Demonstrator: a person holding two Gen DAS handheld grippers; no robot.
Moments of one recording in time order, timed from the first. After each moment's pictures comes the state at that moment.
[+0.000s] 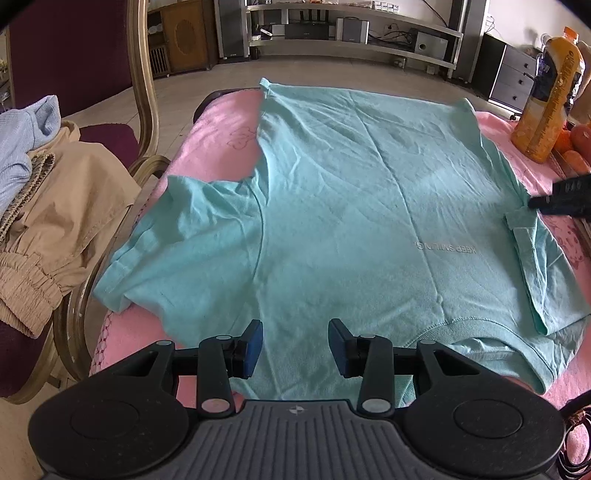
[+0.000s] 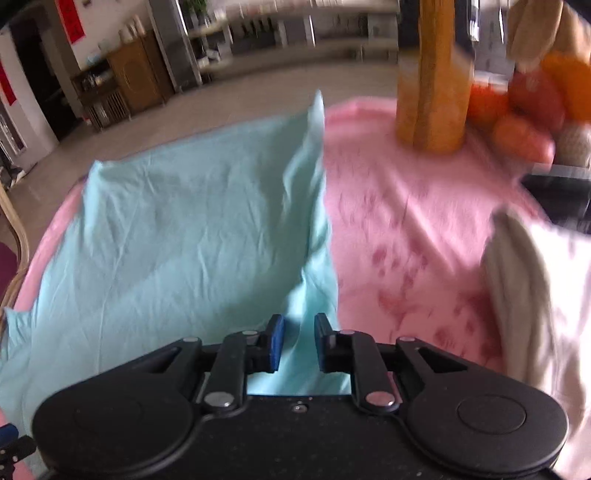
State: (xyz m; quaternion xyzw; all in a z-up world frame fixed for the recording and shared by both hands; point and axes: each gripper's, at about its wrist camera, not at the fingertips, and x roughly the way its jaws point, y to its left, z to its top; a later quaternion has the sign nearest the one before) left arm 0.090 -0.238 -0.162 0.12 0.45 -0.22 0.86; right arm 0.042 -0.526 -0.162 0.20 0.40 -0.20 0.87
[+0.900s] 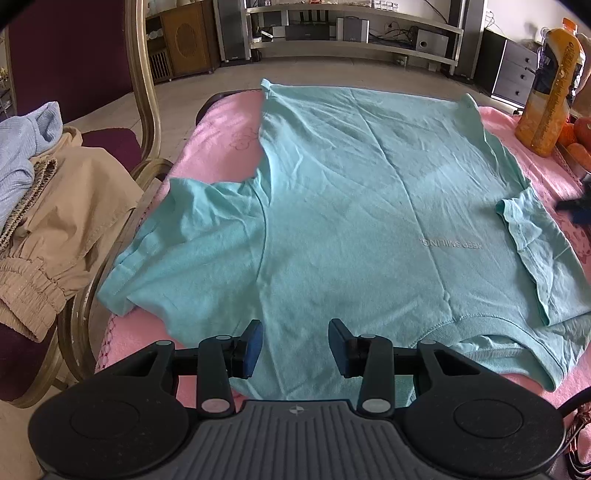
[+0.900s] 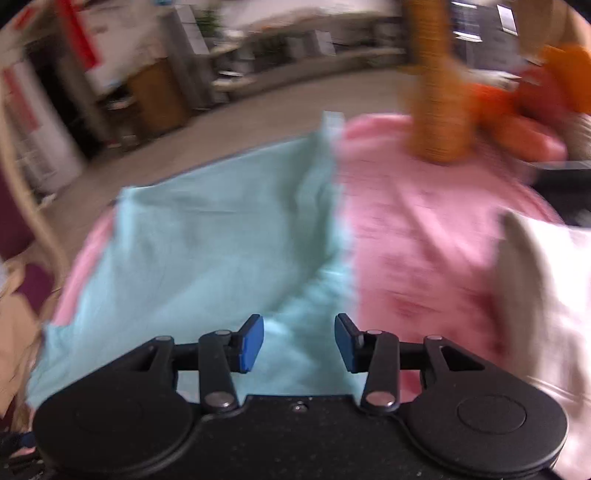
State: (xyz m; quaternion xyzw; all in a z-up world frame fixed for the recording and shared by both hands) left arm 0.088 -0.241 -0.165 0.13 0.44 -0.22 0.86; right arm 0.012 -0.554 -0.155 0.24 0.41 -0.20 0.86
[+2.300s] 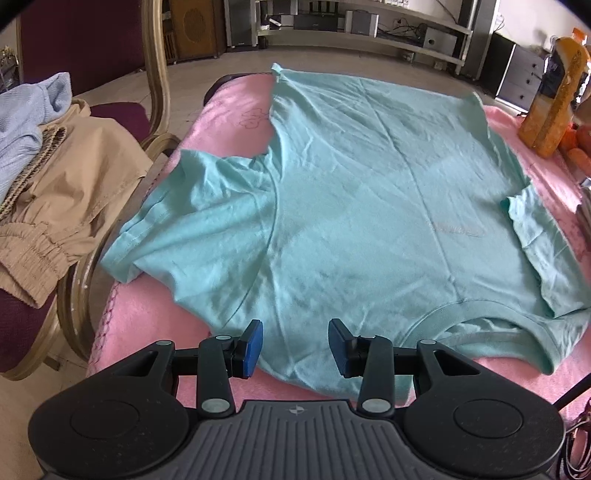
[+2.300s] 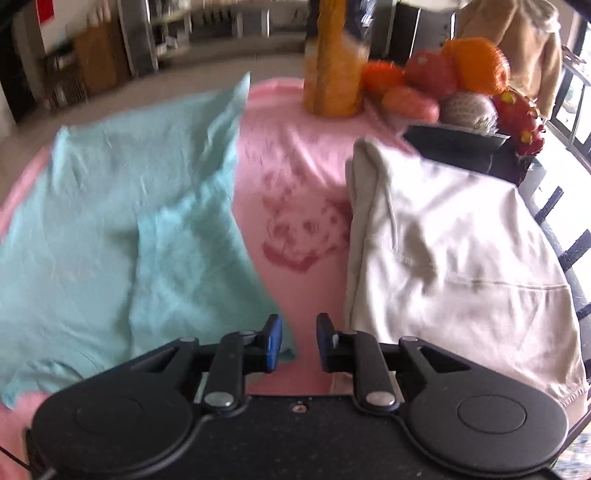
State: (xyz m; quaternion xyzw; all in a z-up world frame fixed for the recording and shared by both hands) left arm 0.080 -0.228 -0.173 0.11 0.46 -0.21 0.85; right arm -0.075 -0.508 -0.145 0.17 0.42 -0.27 0.85
